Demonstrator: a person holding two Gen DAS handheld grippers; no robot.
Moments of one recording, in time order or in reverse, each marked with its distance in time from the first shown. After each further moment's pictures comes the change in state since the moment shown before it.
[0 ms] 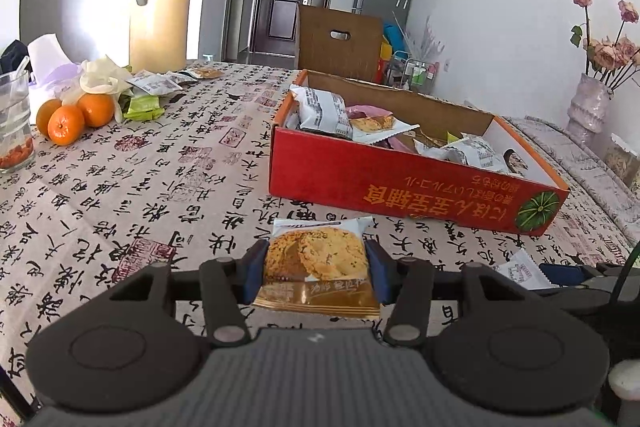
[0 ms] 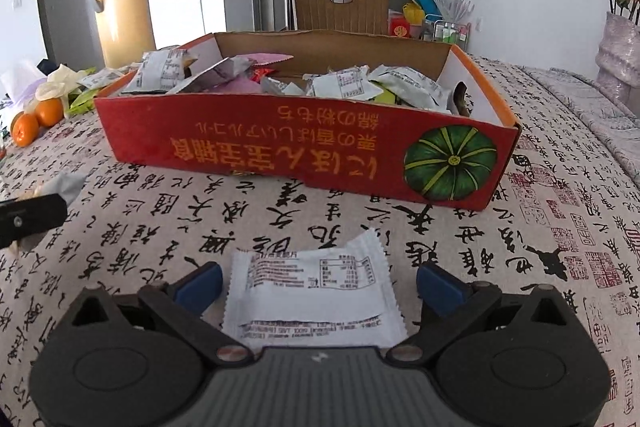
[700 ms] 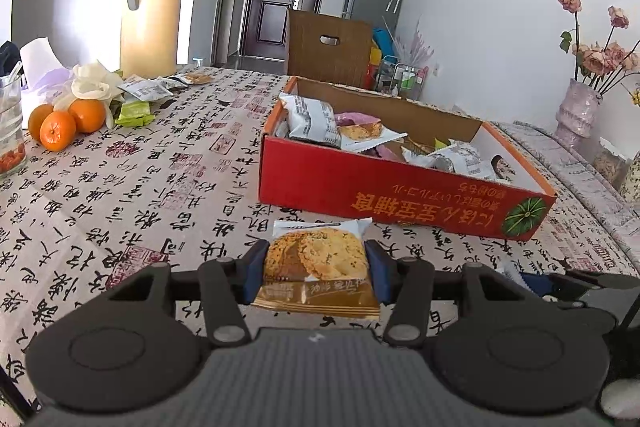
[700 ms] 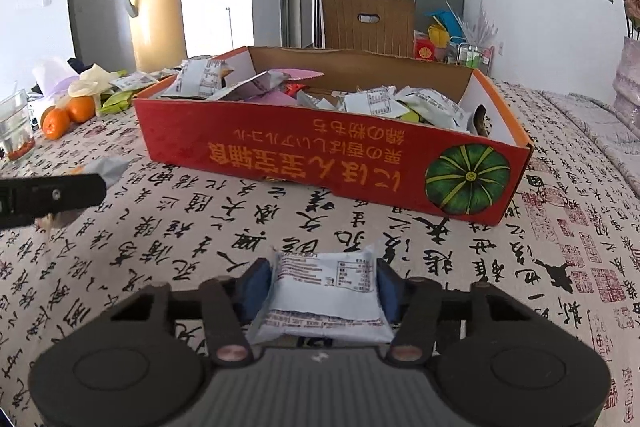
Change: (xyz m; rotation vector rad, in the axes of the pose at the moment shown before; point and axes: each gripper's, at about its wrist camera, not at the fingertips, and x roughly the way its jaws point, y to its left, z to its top) left arm -0.005 -0.002 0.004 0.002 -0.015 -0.032; right arm -0.019 0.005 -0.007 -0.059 -0.059 0.061
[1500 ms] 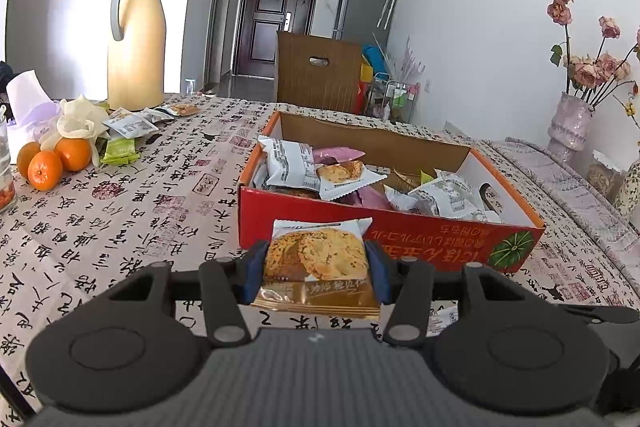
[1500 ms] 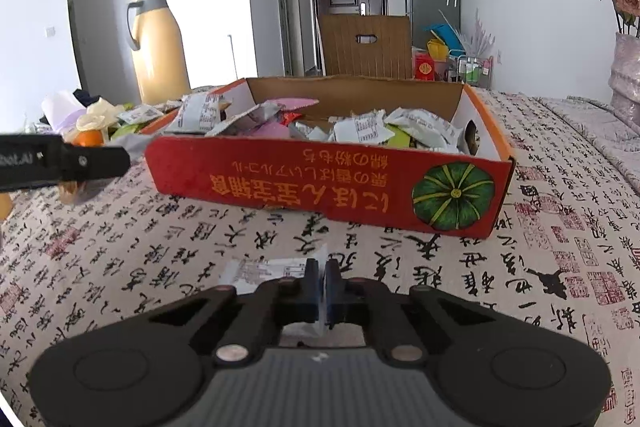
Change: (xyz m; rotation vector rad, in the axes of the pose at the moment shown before) left arm 0.004 -0.017 0.027 0.023 -0.051 -0.014; right arm -0.015 -0.015 0.002 0.050 -0.079 0.040
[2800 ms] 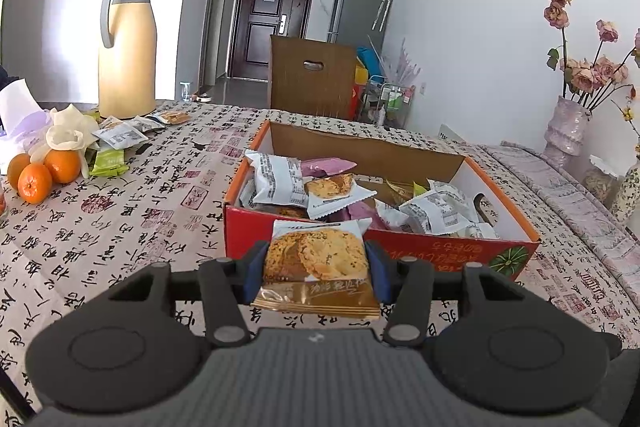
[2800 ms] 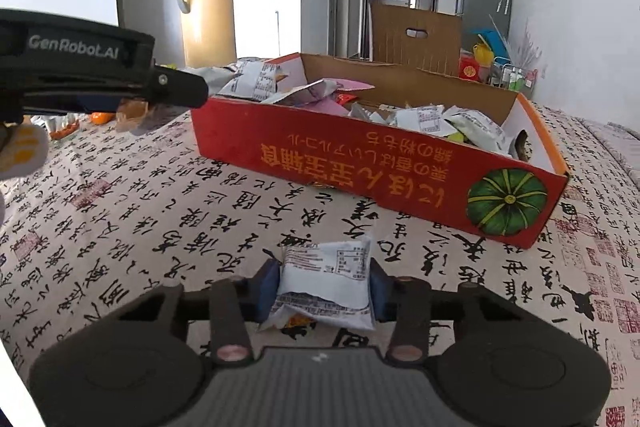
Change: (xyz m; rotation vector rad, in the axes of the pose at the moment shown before) left arm 0.006 -0.007 0.013 0.008 -0.009 -0.013; right arm 0.002 0.022 -0.006 -0.142 0.056 0.076
